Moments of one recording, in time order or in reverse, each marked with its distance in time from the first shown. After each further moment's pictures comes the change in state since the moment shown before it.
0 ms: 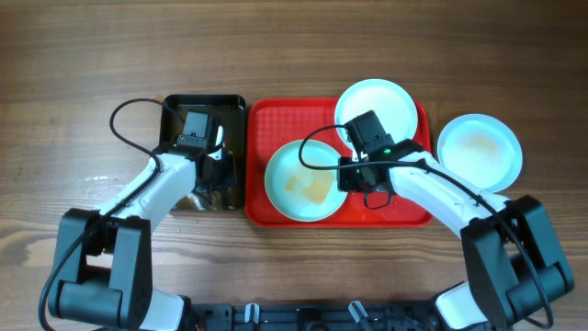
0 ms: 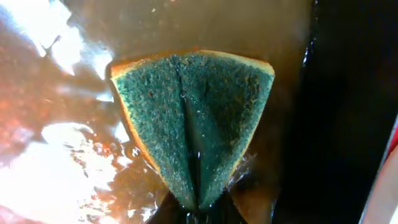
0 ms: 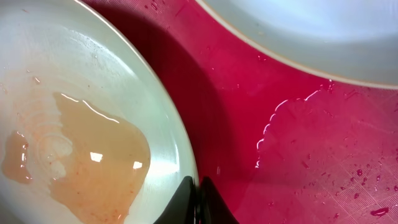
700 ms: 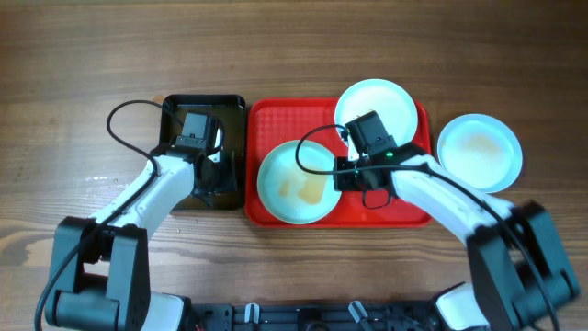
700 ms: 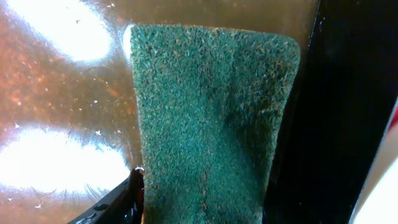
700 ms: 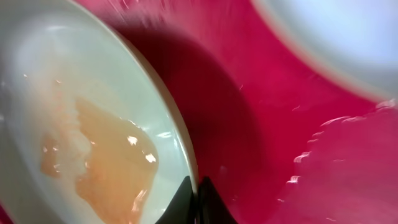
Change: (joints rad) left arm 0.000 -0.034 0.001 -0.058 -0.016 -0.017; right arm 0.000 -0.060 -0.024 0.075 -0.066 -0.062
